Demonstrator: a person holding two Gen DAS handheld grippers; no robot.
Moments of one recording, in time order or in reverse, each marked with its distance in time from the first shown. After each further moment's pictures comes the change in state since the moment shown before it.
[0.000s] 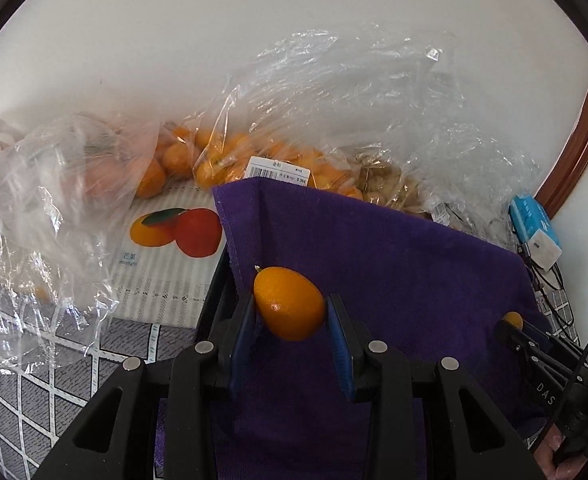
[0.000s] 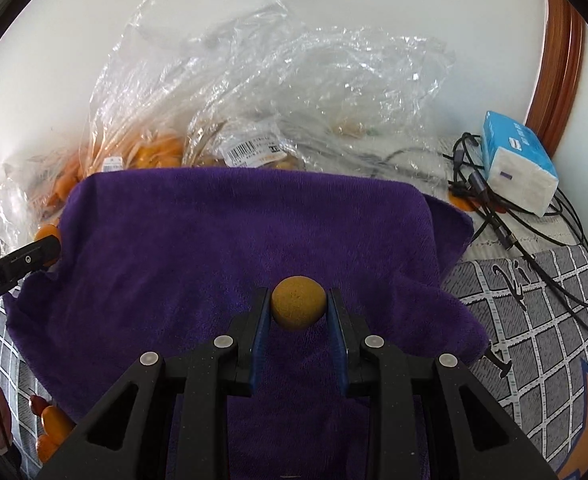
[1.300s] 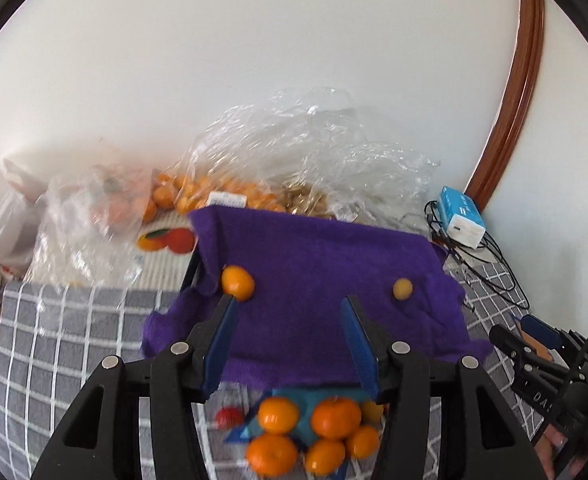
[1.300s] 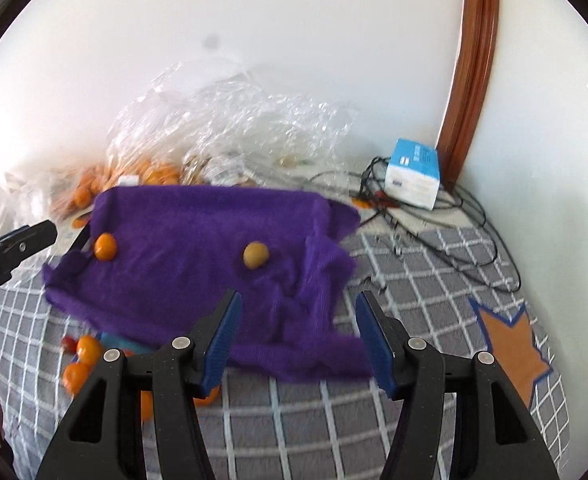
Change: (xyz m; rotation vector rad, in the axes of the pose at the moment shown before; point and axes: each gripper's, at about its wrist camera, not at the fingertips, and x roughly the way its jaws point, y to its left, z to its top) left arm -0.128 -0.027 -0.038 0.087 -0.120 -0.095; right arm -0.147 -0.004 -0.049 0.028 -0.086 -0.140
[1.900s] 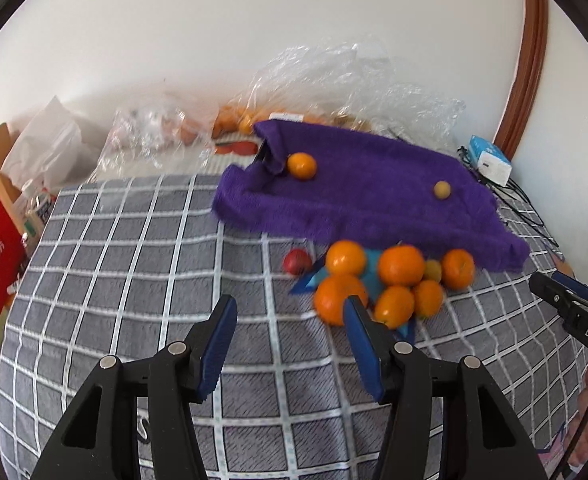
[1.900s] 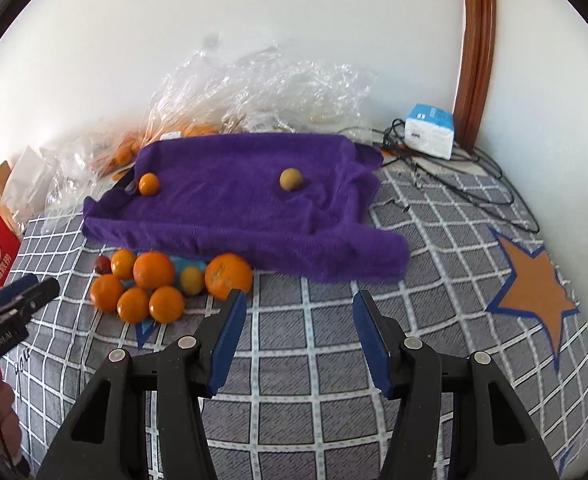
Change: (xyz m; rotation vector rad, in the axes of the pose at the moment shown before) left arm -0.036 0.029 -0.113 -0.018 0.064 0.133; right arm -0.023 0.005 -0.085 -0.004 0.018 0.111
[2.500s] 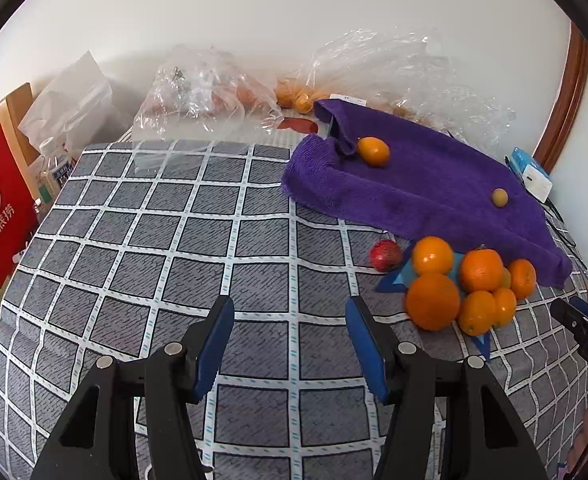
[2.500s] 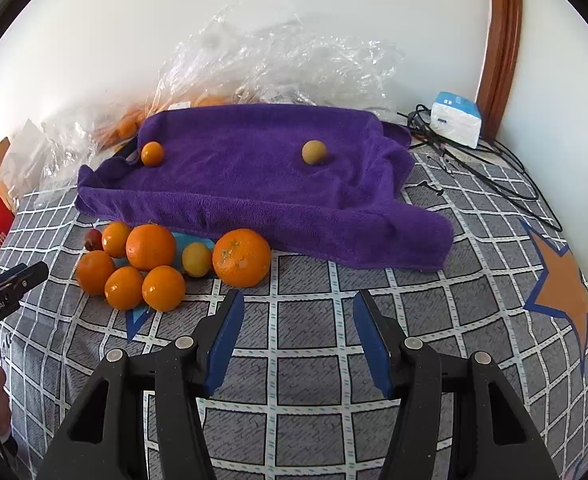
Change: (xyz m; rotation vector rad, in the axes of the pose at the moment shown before) left arm 0.035 0.051 -0.007 -0.093 0.029 0.051; right arm 0.040 0.021 -0.009 -0.054 0.043 0.003
